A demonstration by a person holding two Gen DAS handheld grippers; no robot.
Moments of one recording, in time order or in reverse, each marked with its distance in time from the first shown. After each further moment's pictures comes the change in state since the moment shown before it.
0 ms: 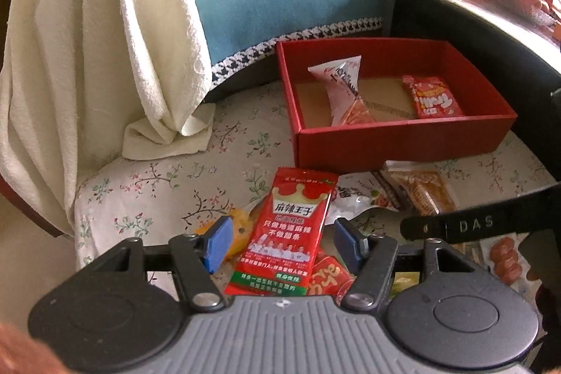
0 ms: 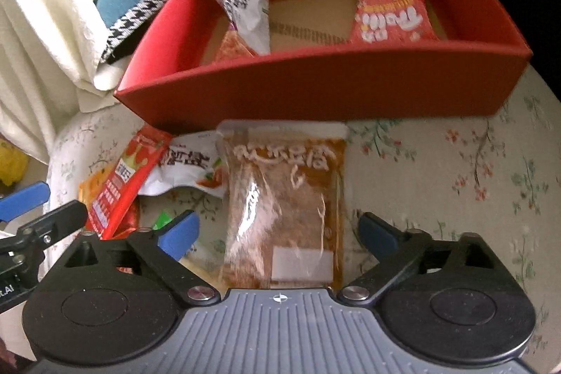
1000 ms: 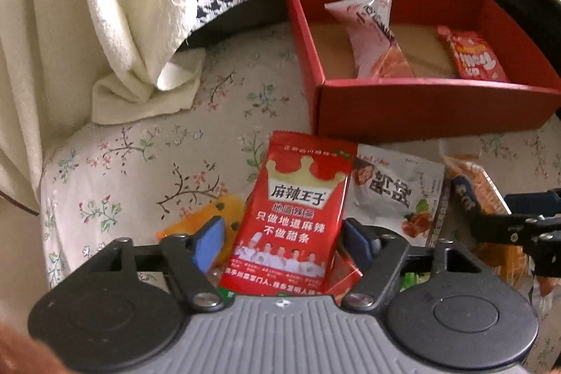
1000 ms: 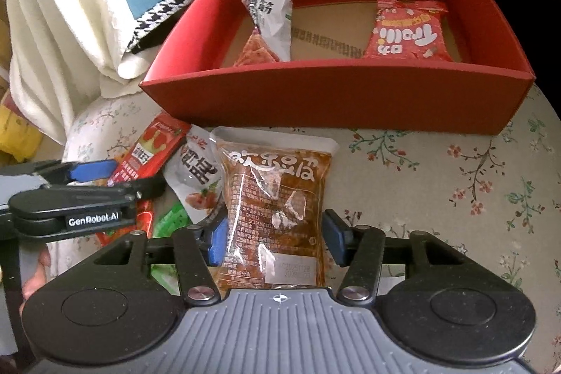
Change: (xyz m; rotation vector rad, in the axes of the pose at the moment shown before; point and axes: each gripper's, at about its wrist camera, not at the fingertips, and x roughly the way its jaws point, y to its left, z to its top) left arm 0.072 0.005 0.008 -0.011 0.165 -0.001; right arm -0.014 0.000 -0.001 -0.078 0.014 0.053
